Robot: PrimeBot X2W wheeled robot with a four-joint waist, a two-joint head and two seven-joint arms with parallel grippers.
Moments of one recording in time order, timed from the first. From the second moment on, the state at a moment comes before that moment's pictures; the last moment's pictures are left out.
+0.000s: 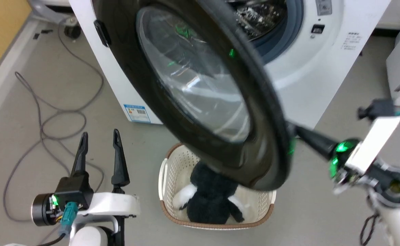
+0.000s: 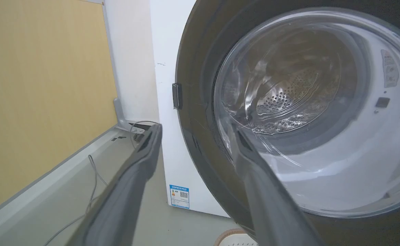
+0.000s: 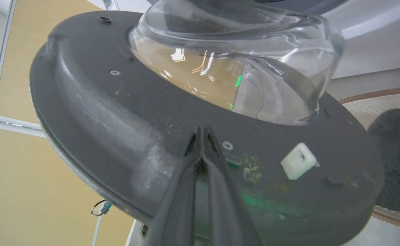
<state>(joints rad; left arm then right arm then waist) -0.13 0.05 -0.05 0.04 -0.11 0.15 -0.26 -0.46 -0.33 0.21 0.22 1.61 0.13 0.64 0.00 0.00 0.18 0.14</state>
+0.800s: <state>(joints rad) -0.05 0.05 -0.06 0.07 -0.04 0.12 -0.26 -0.20 -0.13 0.39 0.04 1.61 0.13 0.66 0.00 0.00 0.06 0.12</state>
